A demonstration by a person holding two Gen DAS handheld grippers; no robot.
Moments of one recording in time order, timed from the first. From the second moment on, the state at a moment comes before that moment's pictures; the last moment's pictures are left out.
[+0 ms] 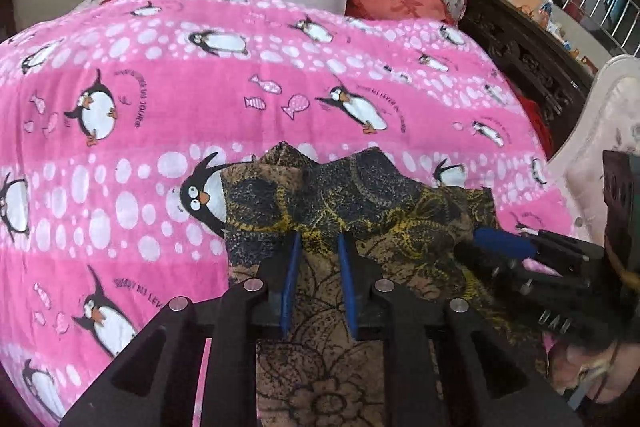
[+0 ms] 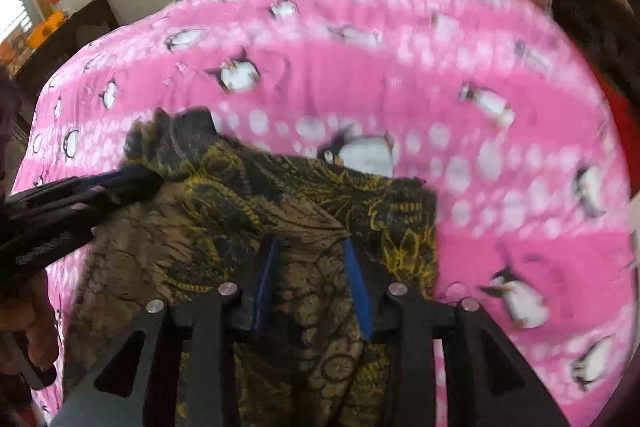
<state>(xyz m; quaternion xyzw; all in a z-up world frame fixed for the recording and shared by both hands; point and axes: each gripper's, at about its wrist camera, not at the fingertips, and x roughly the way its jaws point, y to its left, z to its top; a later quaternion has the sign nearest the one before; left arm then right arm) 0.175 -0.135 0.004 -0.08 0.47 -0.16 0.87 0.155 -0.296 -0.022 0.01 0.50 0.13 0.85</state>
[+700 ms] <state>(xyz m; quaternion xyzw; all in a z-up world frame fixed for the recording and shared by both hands) 0.128 -0.084 -0.039 -0.26 0.46 -0.30 0.79 0.110 -0.381 -0.064 0.26 0.44 0.37 0.78</state>
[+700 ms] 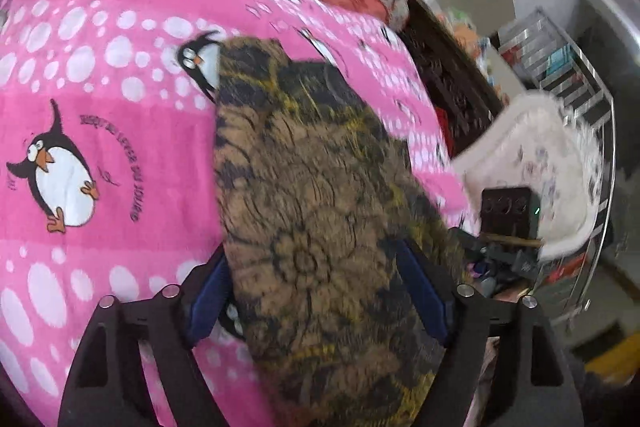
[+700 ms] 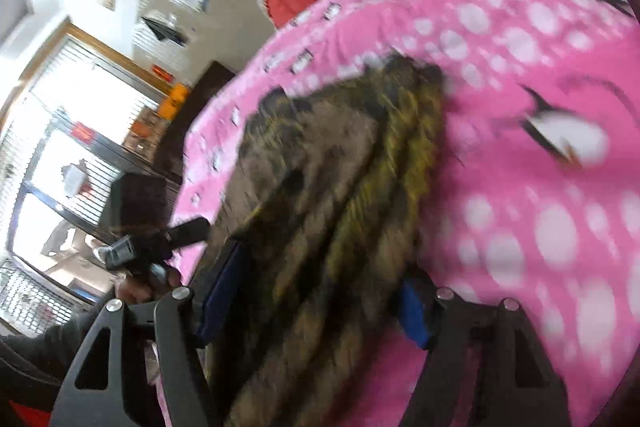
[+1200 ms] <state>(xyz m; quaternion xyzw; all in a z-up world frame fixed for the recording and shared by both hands) 0.127 -0.070 -0.053 -0.29 0.44 -0.25 0.81 0.136 -0.378 -0.072 0.29 0.41 0.39 0.77</state>
